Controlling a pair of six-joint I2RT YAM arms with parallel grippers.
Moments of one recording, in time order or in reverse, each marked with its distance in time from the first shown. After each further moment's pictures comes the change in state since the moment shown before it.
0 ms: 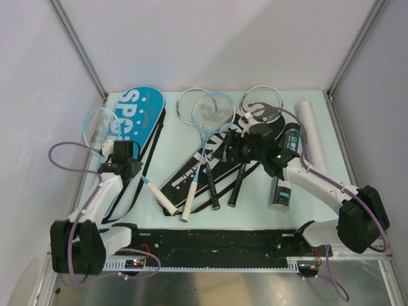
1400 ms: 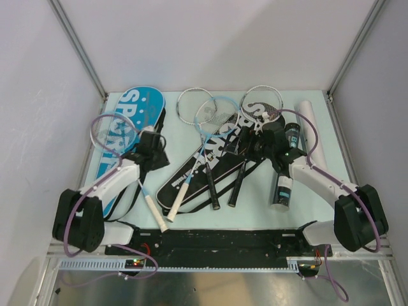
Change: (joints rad) left arm -0.321 0.204 0.145 0.116 0.175 0.319; right arm -0.132 0.038 -0.055 0.058 -0.055 0.082
